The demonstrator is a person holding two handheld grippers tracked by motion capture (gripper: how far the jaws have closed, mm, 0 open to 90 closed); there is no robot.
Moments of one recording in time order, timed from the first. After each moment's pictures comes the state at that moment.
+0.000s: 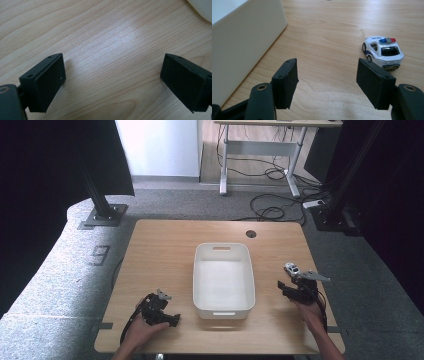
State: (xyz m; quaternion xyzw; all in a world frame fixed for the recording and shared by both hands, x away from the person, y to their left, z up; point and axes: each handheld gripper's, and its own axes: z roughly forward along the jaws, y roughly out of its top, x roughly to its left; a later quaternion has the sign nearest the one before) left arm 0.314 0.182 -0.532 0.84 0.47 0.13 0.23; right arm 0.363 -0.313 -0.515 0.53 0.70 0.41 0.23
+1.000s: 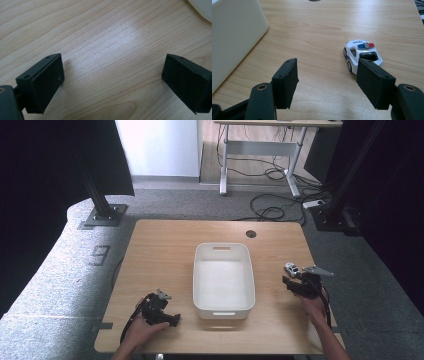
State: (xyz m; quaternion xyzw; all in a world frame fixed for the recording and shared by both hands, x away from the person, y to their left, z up) left arm 0.315 0.182 -0.533 0.84 0.47 0.13 0.23; right arm 0.383 -0.331 -0.518 0.54 0.70 0.40 0.24
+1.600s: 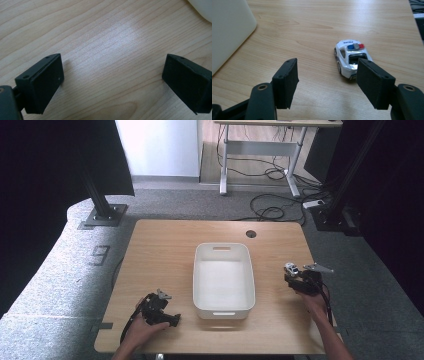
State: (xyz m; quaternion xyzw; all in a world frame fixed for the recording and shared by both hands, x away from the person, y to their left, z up) left arm 0.315 0.182 -0.533 0.84 0.47 0.13 0.23; right arm 0.395 -0.339 -0.522 0.55 0.70 0.38 0.25
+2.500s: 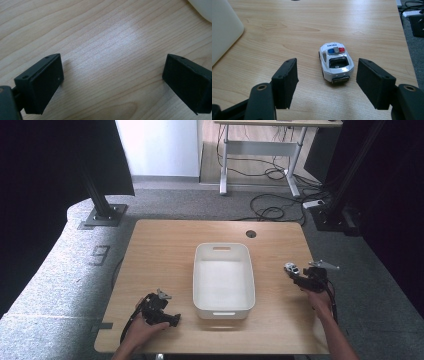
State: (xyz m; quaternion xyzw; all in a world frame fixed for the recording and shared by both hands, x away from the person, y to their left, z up) left arm 0.315 0.182 -0.533 0.84 0.47 0.13 0.23; right arm 0.405 -0.358 -0.519 0.56 0.69 0.38 0.25
